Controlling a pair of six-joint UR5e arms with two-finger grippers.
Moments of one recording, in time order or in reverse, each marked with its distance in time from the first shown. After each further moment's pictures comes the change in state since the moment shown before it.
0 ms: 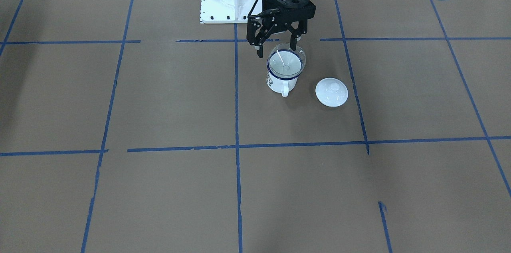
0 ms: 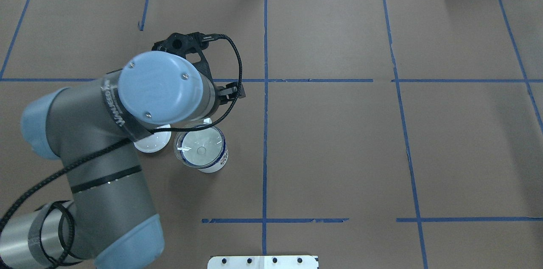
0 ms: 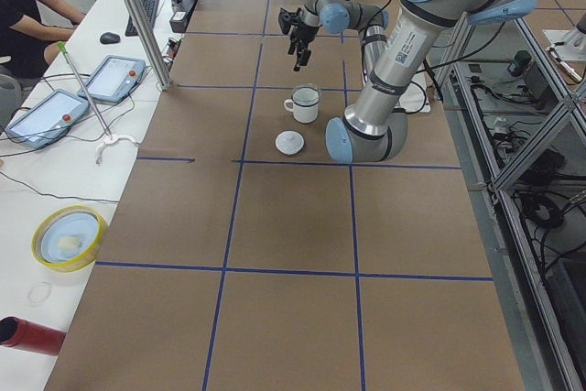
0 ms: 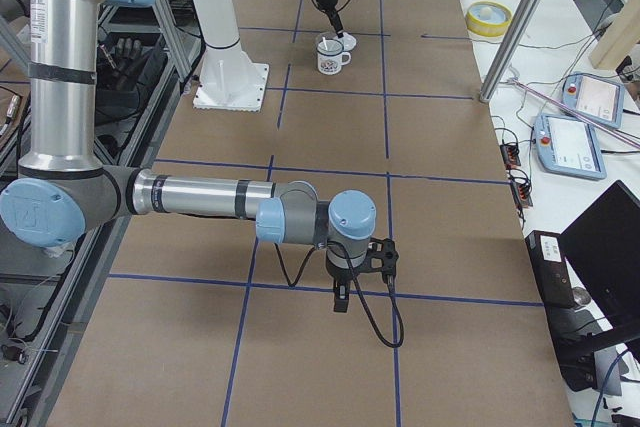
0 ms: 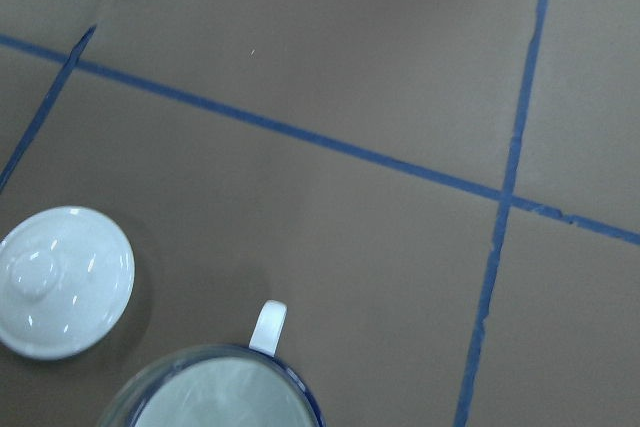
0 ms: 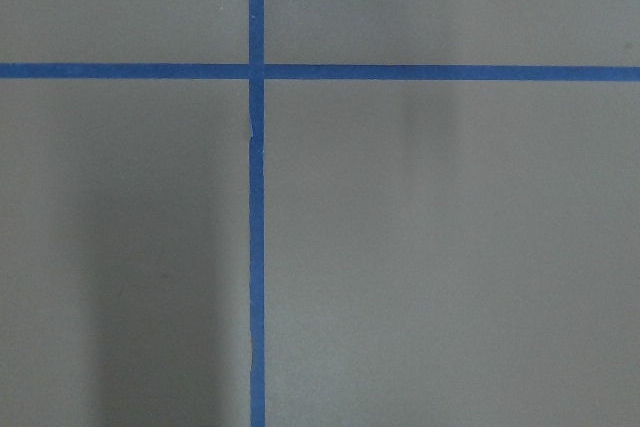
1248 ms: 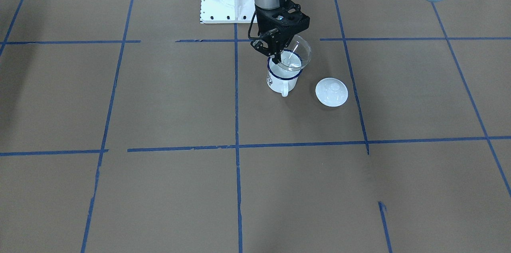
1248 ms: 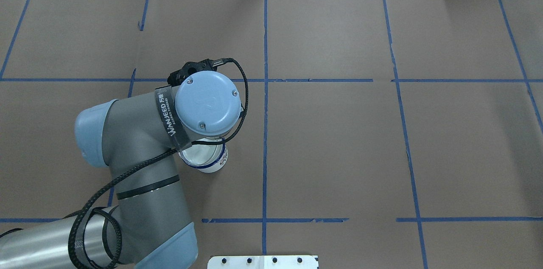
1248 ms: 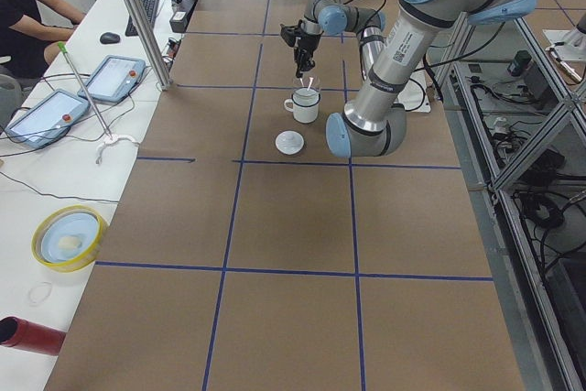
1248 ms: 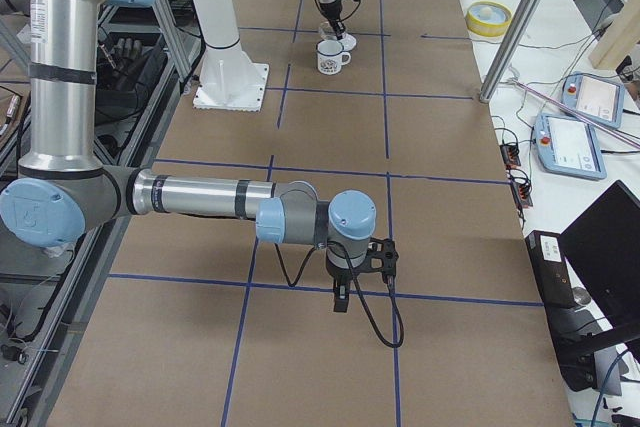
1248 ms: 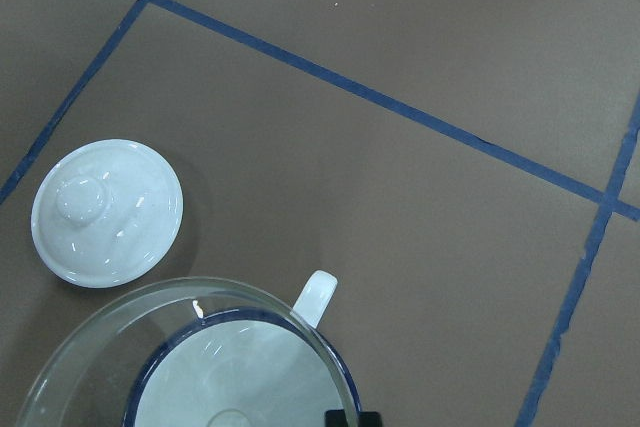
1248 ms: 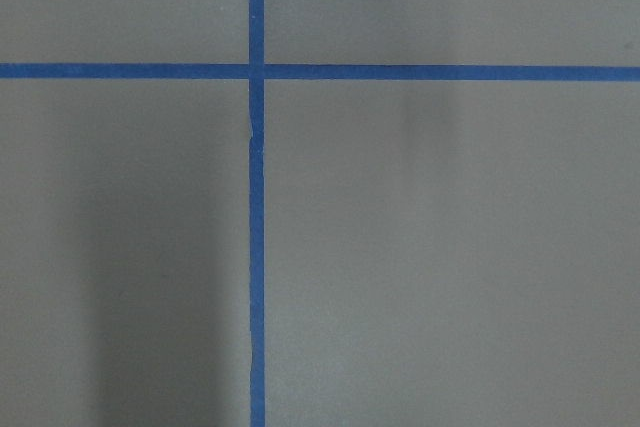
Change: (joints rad) left arm 0.096 -0.065 0.122 0.138 -0.008 -0.270; right arm 0.000 0.000 0.000 0.000 0.000 0.000
